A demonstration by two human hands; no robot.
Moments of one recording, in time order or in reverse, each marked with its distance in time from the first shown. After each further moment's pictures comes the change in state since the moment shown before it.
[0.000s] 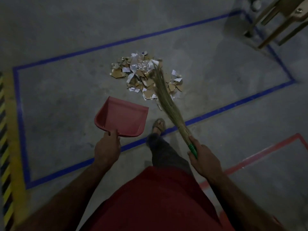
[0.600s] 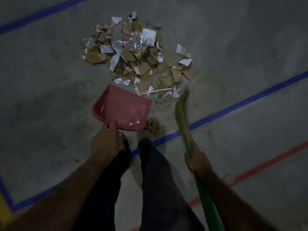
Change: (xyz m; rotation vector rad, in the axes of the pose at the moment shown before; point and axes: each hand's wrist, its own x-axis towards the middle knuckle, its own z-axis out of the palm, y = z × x) left_hand 0.358 0.050 0.121 0.094 -0.291 0.018; right_hand 0.362 0.026 0.097 0.209 -0.367 0.599
